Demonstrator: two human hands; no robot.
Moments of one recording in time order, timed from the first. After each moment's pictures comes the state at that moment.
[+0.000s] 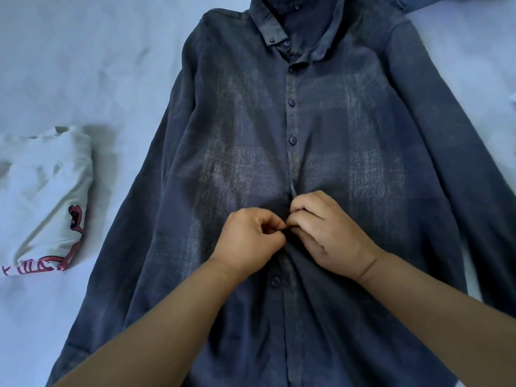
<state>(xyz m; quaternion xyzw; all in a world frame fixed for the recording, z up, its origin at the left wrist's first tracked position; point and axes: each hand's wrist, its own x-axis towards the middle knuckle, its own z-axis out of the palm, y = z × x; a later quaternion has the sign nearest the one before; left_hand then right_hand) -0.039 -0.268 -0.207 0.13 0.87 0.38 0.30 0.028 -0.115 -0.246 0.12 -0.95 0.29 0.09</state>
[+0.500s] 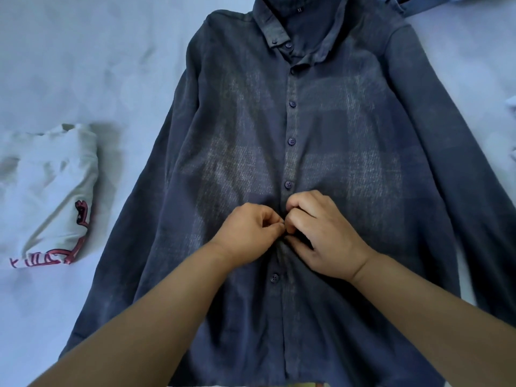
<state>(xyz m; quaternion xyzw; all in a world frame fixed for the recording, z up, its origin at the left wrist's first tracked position) -0.052 -0.270 -0.208 0.17 0.85 0.33 0.38 0.030 -0.123 -0.236 0.09 -0.95 0.30 0.07</state>
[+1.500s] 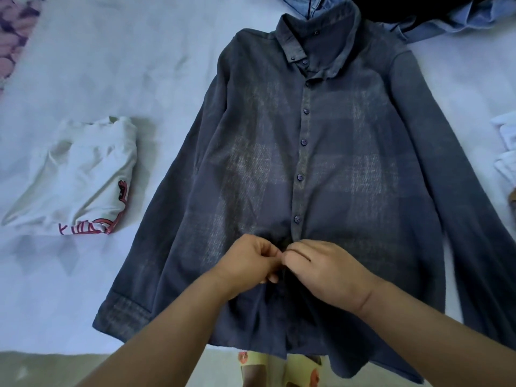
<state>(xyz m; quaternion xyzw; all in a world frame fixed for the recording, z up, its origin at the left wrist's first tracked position) 0.003 -0.315 -0.184 0.03 0.78 0.40 0.49 0.080 -0.164 -0.210 0.21 -0.95 0.20 0.05</state>
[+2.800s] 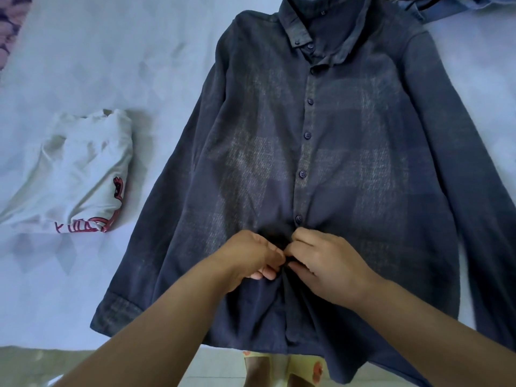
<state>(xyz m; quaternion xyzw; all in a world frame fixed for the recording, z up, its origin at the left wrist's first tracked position) -0.013 -0.304 -0.178 -0.08 0.75 0.36 0.56 0.071 -0.162 -0.210 0.12 -0.96 0.26 -0.03</state>
